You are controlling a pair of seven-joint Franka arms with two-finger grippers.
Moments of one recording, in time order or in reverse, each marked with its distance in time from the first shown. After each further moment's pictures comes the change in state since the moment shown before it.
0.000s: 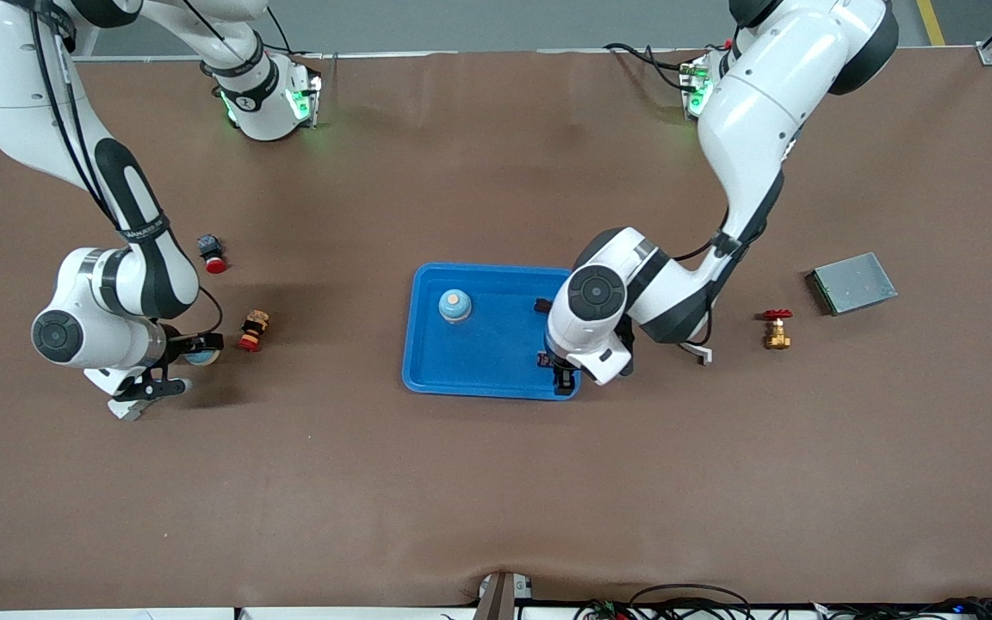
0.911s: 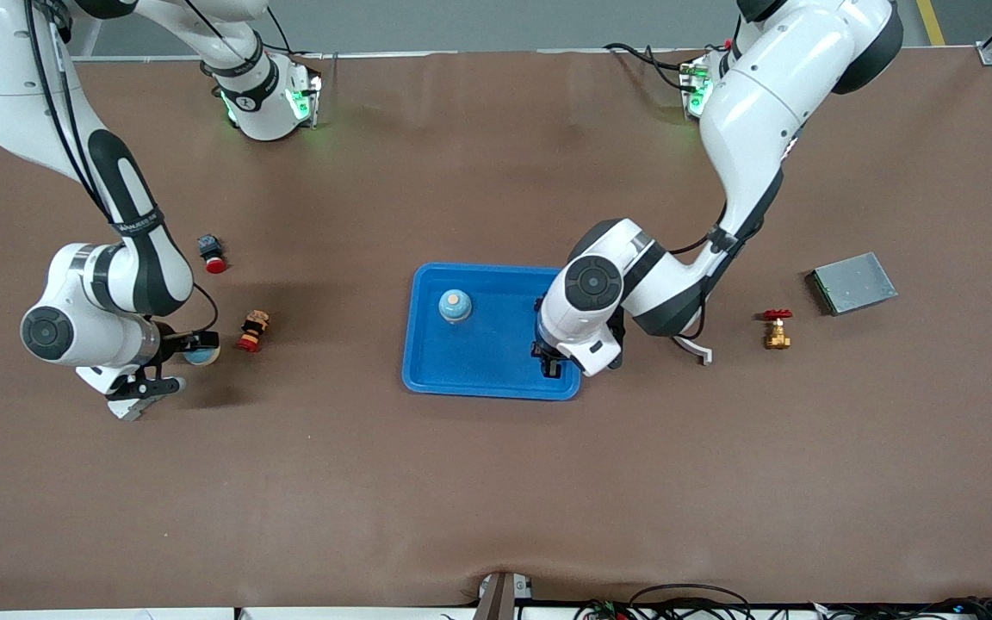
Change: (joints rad) left arm 0.016 0.032 -0.062 -0.044 -0.001 0.051 0.041; right arm 0.000 -0.024 0.000 0.000 0.000 -0.026 -0.001
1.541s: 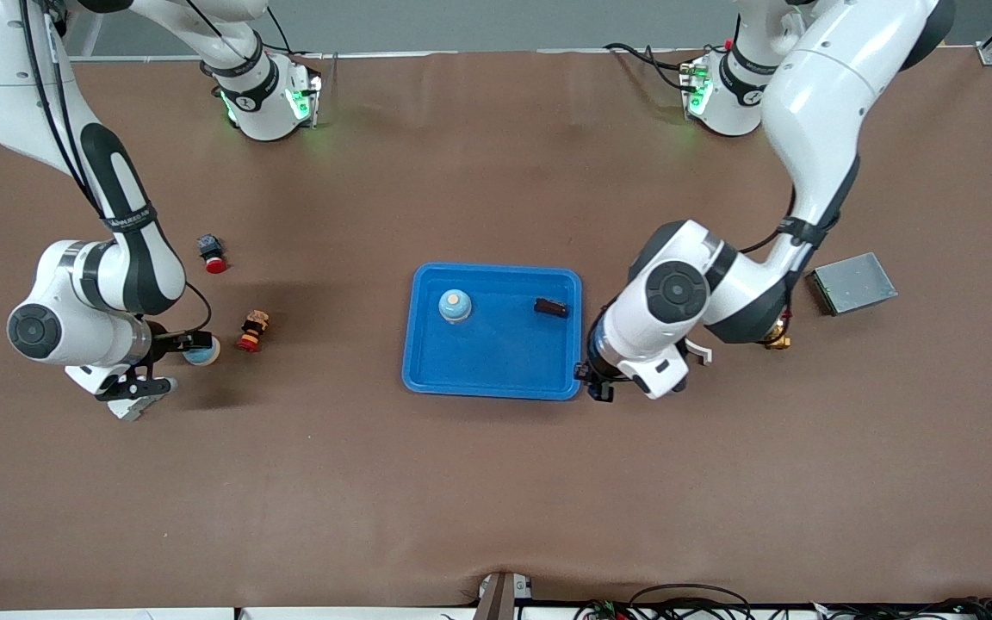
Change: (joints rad) left arm 0.154 -0.086 -0.072 -0.010 0.000 -0.008 0.099; right arm 0.000 -0.027 -0.005 0.008 0.000 -0.016 0.000
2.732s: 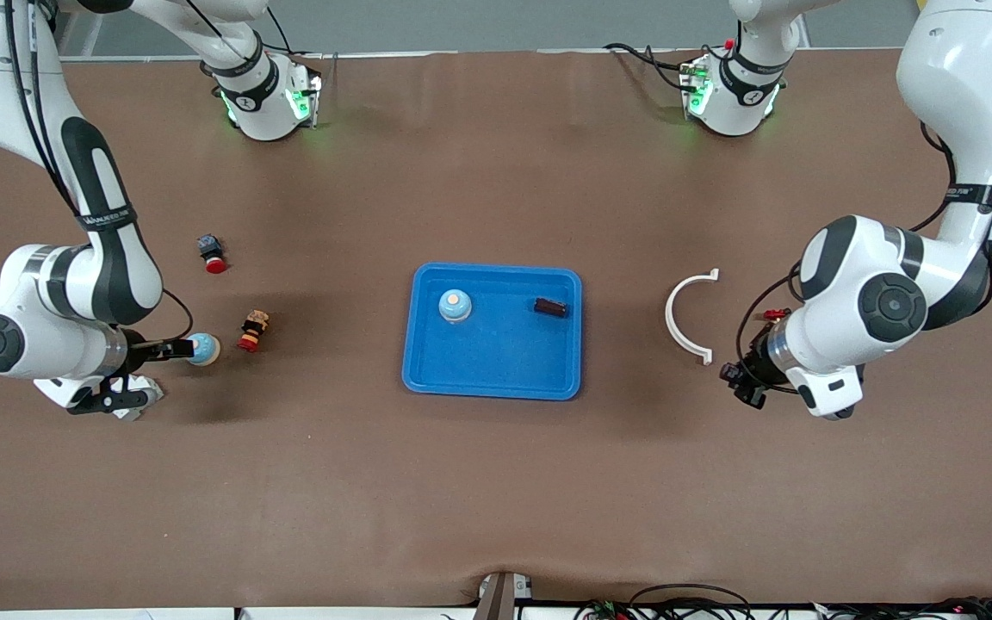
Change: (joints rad) left arm 0.423 -0.198 -0.100 -0.194 0.002 -0.103 0.587; right arm 0.000 -0.001 -0.003 0.110 -0.001 -0.122 -0.001
